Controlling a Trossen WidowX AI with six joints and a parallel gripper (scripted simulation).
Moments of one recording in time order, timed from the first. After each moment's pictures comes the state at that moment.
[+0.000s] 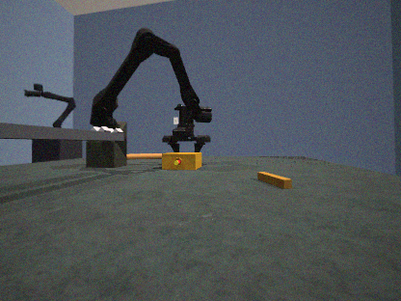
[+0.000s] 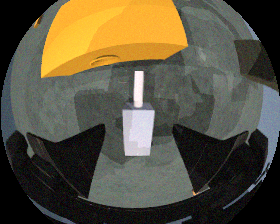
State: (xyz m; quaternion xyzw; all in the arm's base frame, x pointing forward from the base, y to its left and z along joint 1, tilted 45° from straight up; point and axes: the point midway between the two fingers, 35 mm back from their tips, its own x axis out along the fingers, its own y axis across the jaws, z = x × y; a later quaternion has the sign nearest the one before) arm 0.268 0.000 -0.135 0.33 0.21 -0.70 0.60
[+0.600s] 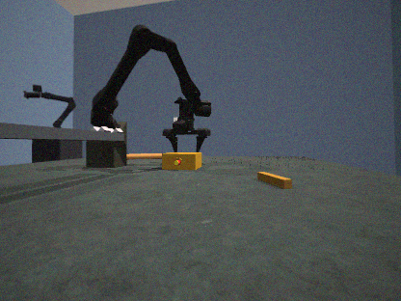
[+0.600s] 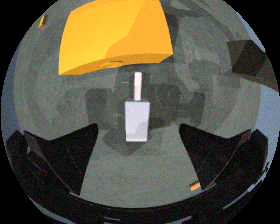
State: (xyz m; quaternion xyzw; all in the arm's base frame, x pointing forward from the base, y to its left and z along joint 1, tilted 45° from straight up) arm 0.269 0.019 -0.117 0.33 0.21 -0.70 0.60
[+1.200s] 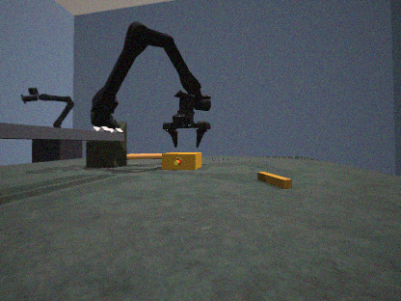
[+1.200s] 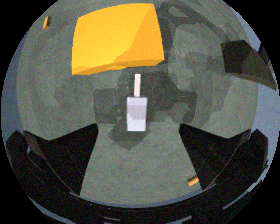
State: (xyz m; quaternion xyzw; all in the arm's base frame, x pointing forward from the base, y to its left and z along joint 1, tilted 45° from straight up) arm 0.271 0.037 -0.098 0.33 0.21 -0.70 0.60
